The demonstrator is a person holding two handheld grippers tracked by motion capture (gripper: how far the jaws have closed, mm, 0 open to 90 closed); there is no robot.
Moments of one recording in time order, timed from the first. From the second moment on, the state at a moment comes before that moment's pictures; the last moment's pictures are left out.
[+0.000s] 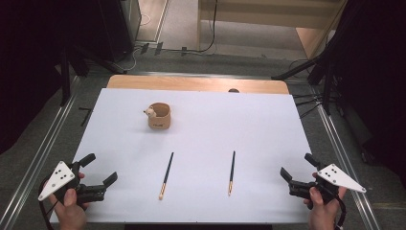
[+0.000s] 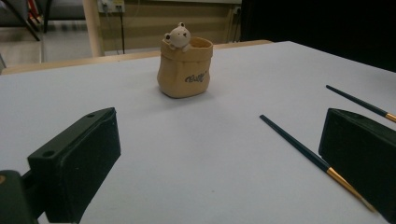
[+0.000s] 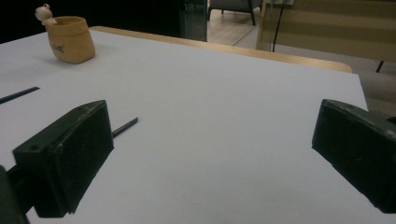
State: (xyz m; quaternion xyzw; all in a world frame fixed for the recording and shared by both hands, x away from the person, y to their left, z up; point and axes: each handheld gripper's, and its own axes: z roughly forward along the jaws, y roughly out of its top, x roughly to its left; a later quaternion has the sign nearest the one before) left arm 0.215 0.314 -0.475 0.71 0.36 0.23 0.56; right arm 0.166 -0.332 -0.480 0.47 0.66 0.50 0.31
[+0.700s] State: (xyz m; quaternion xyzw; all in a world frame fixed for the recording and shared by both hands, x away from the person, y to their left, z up) left arm 0.216 0.308 -0.476 0.72 0.36 0.23 0.56; right arm 0.187 -0.299 -0.460 0.45 0.69 0.49 0.28
